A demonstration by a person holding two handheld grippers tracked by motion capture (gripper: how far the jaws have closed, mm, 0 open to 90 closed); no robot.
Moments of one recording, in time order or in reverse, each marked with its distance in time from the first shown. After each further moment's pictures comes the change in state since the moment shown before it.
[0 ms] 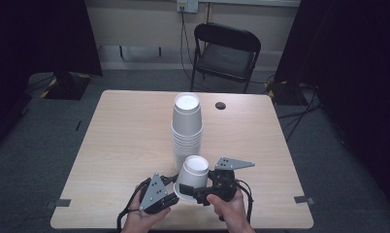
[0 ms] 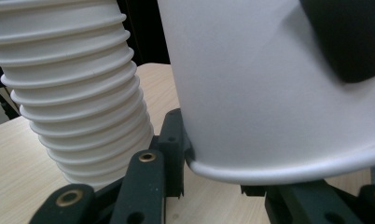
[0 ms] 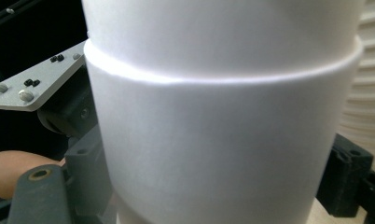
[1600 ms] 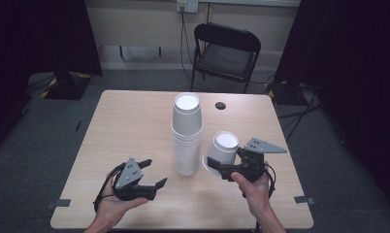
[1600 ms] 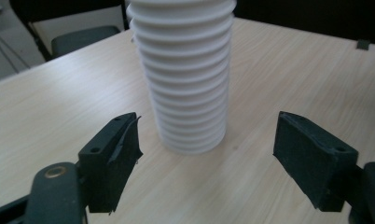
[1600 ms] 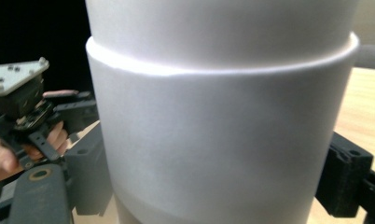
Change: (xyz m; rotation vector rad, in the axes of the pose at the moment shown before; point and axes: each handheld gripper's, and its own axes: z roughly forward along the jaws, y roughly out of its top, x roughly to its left) left arm 0.054 0.013 -0.036 0.206 0.063 -0.077; right arm -0.032 0.041 -0.054 -0.111 -0.237 -0.137
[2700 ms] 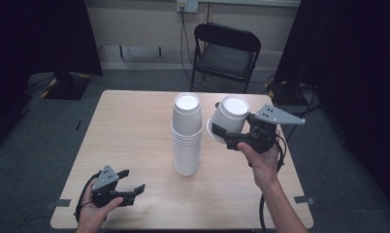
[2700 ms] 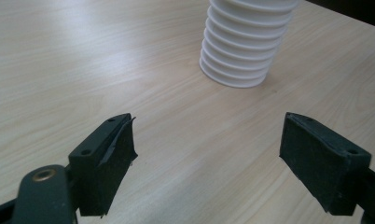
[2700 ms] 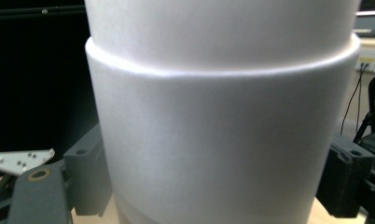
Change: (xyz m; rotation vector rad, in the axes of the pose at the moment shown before) left arm 0.034 -0.065 -0.032 0.089 0.059 -0.218; right arm 0.006 0.089 -0.014 -0.141 -0.058 -0.166
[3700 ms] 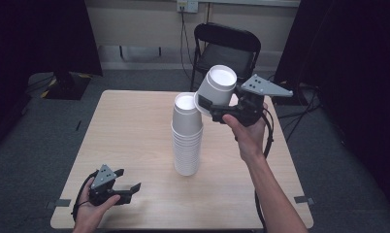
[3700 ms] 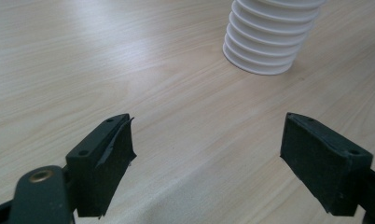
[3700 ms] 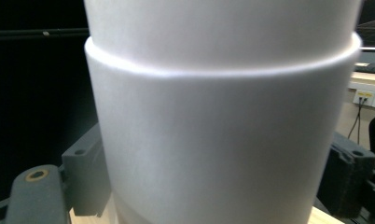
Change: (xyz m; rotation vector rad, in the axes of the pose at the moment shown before) left arm 0.011 -0.004 -0.001 0.047 0.064 -0.002; right arm -0.002 0.052 0.042 -0.089 0.002 -0.043
